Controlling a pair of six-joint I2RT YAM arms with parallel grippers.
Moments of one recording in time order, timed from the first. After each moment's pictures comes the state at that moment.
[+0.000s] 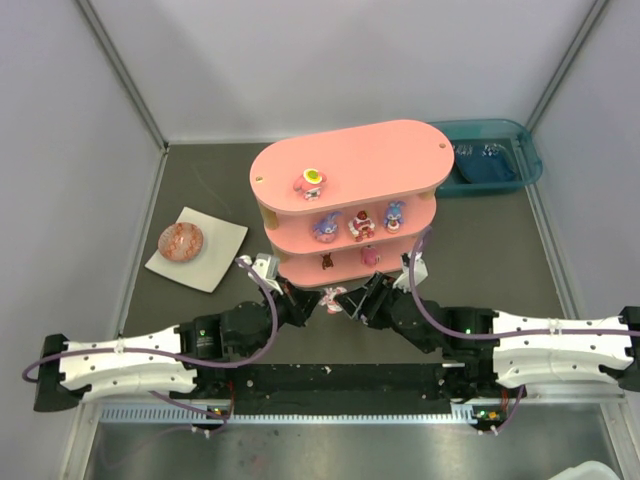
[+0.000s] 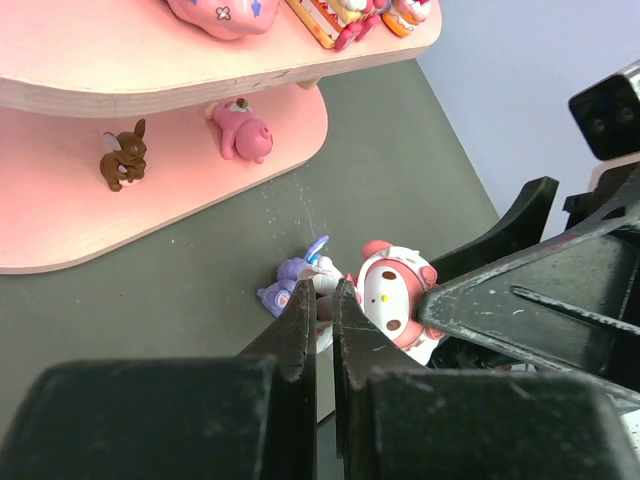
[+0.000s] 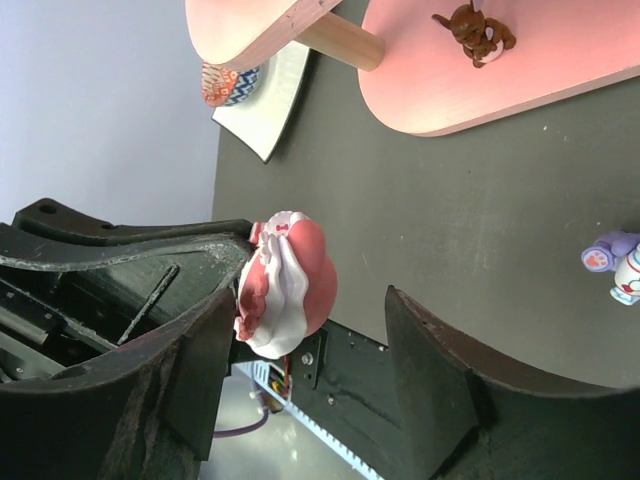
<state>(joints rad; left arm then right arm) -1.34 0.65 0.46 -0.01 -0.63 -0.79 1.39 0.88 0.63 -0.16 0.62 1.26</state>
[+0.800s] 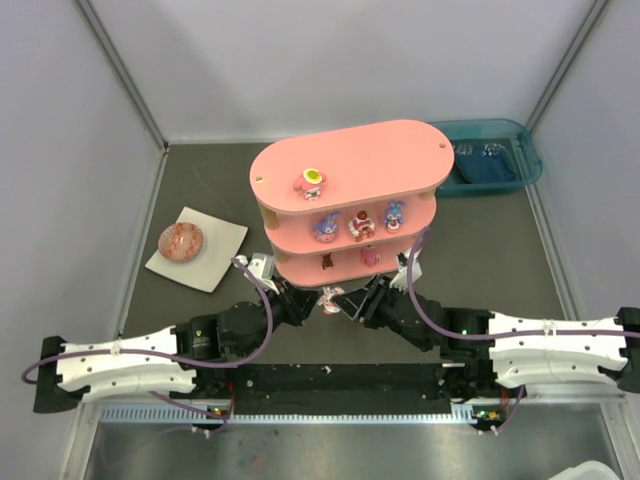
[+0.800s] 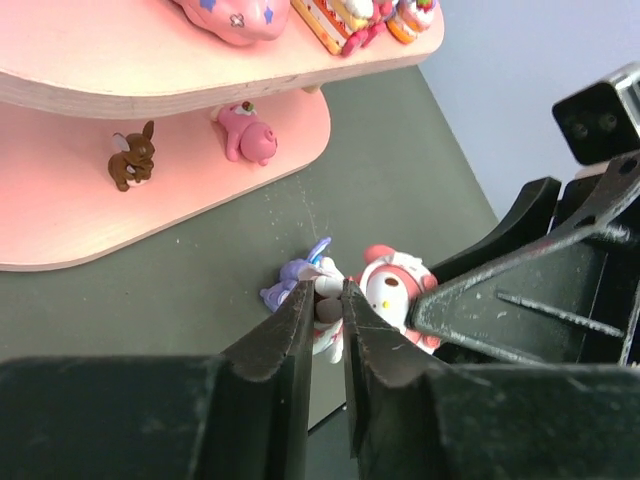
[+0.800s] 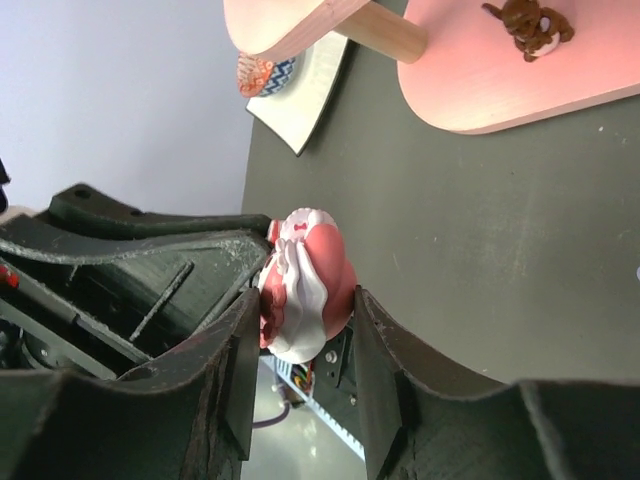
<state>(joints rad) -1.34 0.63 0.46 -0.03 -0.63 -0.79 1.37 0.90 0.58 -0.02 0.57 1.25</state>
